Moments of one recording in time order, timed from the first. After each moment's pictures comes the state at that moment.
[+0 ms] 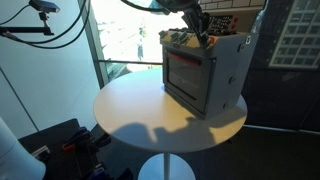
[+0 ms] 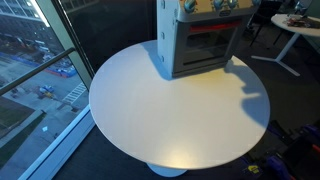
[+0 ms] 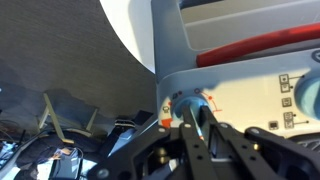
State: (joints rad) arm -0.16 -0.14 -0.07 -2.22 -0.04 2.66 0.19
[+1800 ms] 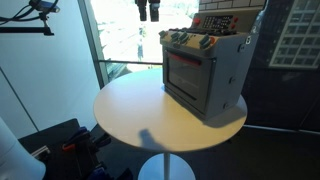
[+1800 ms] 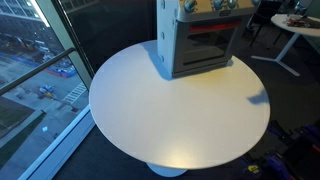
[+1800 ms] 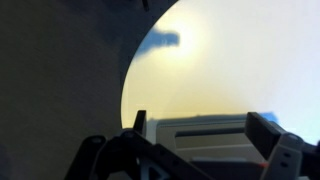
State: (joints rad) arm -0.12 -0.39 -0.09 -2.11 -0.03 1.73 0.08
